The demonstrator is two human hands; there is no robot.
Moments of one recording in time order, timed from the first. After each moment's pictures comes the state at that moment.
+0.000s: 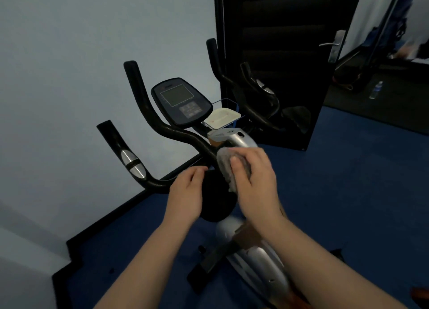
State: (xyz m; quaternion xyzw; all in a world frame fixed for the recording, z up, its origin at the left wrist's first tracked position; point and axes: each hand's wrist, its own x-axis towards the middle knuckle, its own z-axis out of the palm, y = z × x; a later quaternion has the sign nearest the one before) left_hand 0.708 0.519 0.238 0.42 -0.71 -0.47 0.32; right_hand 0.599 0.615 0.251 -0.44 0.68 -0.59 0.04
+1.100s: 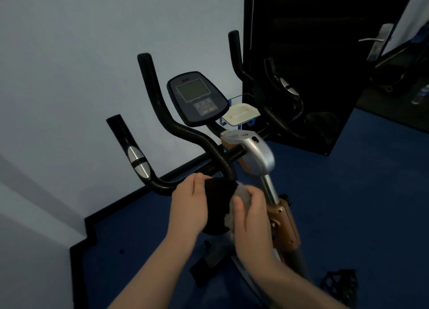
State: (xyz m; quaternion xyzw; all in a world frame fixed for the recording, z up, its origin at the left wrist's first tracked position) left_hand 0.699 0.523 0.225 0.50 -0.67 -0.42 0.36; right_hand 0.609 0.612 0.189 -0.40 0.70 -0.57 0.16
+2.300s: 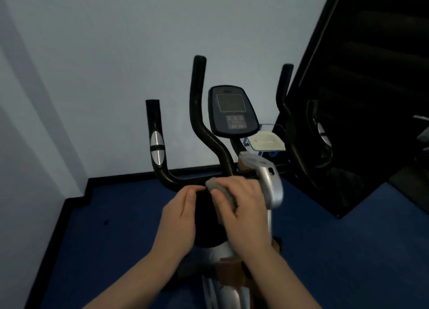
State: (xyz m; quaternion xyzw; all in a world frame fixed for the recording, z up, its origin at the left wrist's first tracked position) left_hand 0.703 0.553 0.208 0.48 -0.59 -0.41 0.50; right_hand 0.569 0.581 0.253 -0.68 0.59 -0.44 0.07
